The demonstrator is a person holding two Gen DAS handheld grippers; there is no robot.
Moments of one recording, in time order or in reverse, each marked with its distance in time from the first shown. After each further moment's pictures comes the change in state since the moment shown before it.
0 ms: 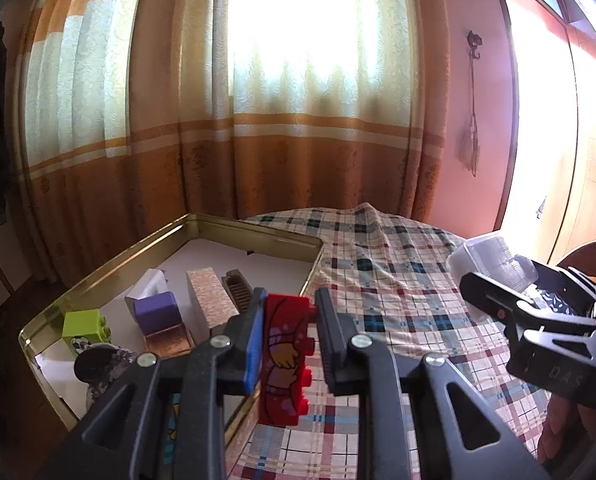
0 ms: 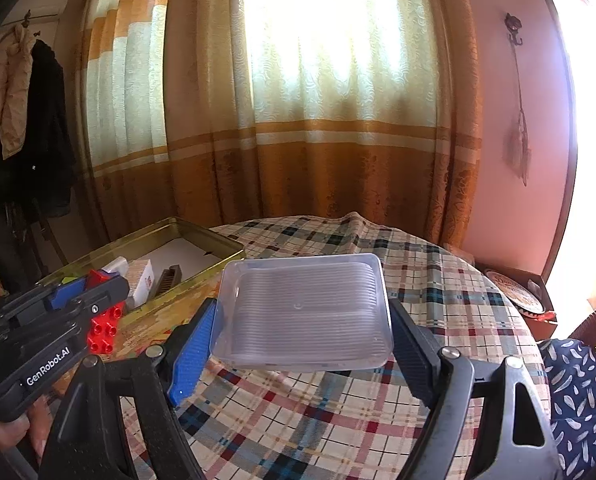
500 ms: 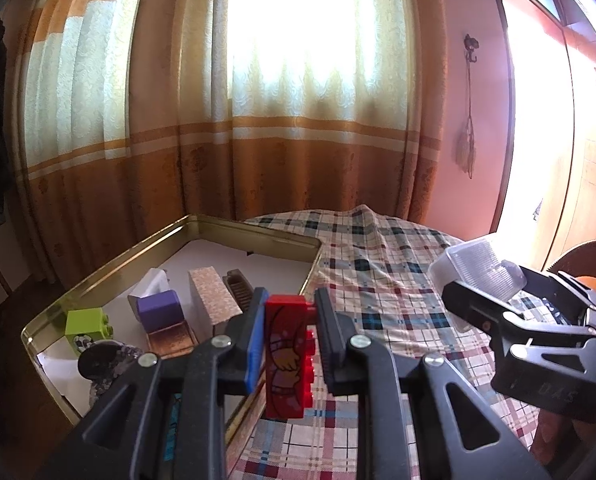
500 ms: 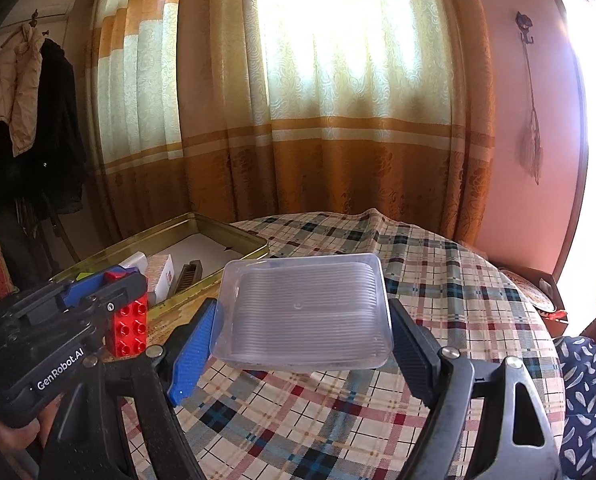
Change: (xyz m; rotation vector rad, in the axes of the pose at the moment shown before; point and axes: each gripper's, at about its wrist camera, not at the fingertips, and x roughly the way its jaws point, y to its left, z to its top) left arm -0.007 0.002 -0.004 -0.003 -0.013 -0.015; right arm 0.001 0.010 -0.002 -0.001 0.006 0.036
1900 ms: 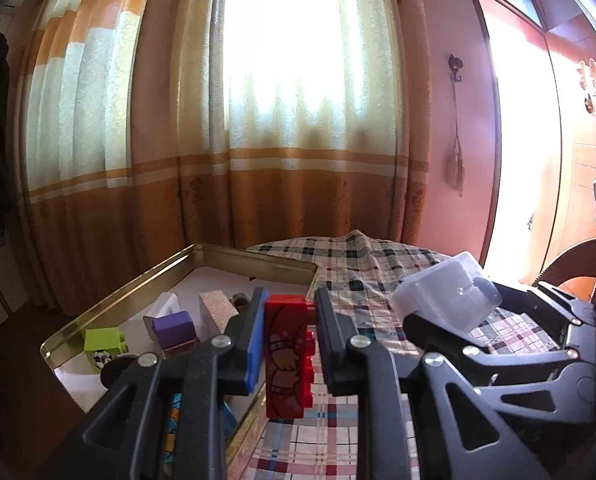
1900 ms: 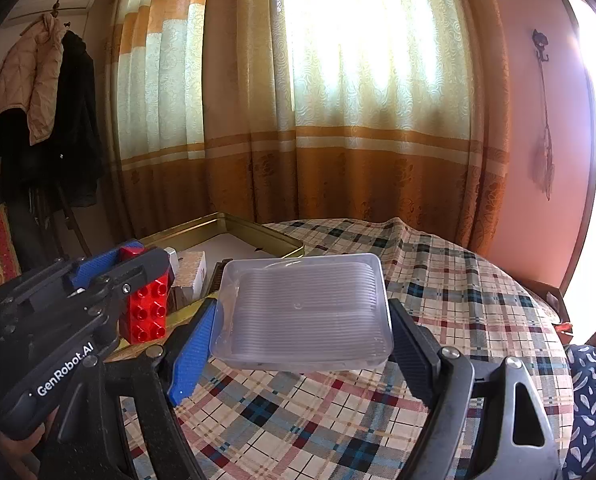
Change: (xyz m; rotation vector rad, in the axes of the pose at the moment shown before) left arm -0.029 0.005 0.000 0.030 -0.109 -0.014; right arm -0.013 0.031 -0.005 -0.045 -0.026 0.037
